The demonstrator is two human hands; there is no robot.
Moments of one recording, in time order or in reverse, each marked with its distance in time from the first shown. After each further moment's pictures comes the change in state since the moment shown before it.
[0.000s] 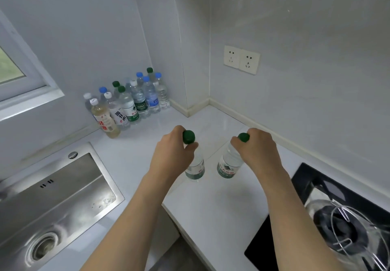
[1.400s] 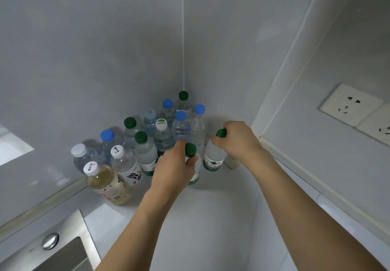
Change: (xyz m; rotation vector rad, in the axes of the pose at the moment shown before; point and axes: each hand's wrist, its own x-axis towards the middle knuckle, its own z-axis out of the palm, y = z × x) left_hand 0.367 -0.212 0.002 -0.016 -0.039 -0.001; right_hand 0.332 -0.212 0.282 -0.245 -0.337 -0.142
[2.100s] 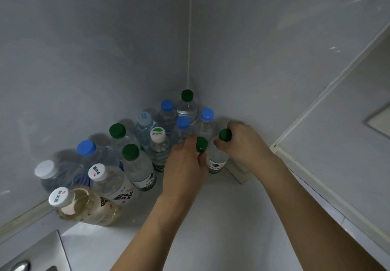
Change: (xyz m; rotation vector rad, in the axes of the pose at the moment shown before) left_hand 0.071 -0.013 0.051 -0.089 0.139 0.044; right_hand 0.080 0.015 0.039 -0.007 -0.027 -0.090
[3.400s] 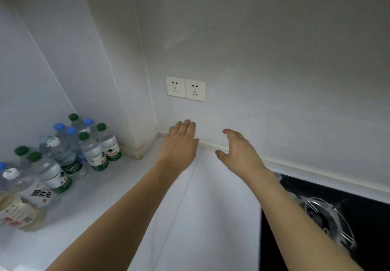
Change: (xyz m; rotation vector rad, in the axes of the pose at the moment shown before) left_hand -0.228 0.281 0.011 0.375 -0.340 0.742; right_hand -0.430 0.150 -0.157 0.030 0.394 0.335
